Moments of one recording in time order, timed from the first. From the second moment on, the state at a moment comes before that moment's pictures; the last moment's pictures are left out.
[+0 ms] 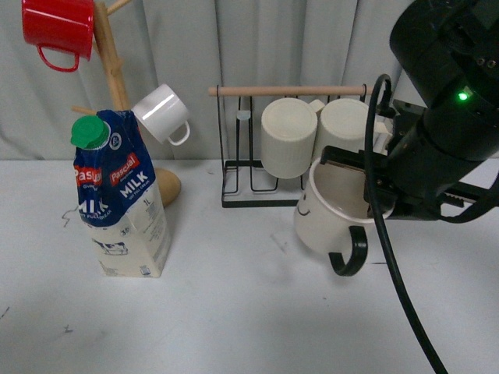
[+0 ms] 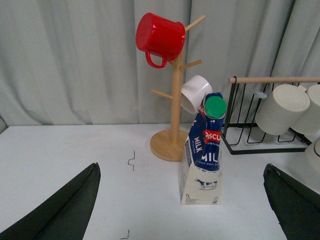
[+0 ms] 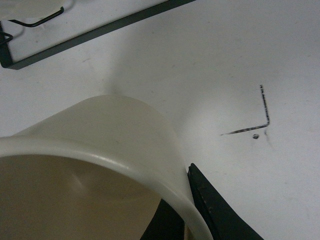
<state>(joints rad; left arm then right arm) 0.00 0.01 0.01 0.00 0.00 0.00 0.29 2.05 1.38 -0.40 0.01 0.51</state>
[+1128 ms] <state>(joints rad) 0.00 0.01 0.01 0.00 0.00 0.00 0.37 2.14 1.41 -0.42 0.09 0.67</state>
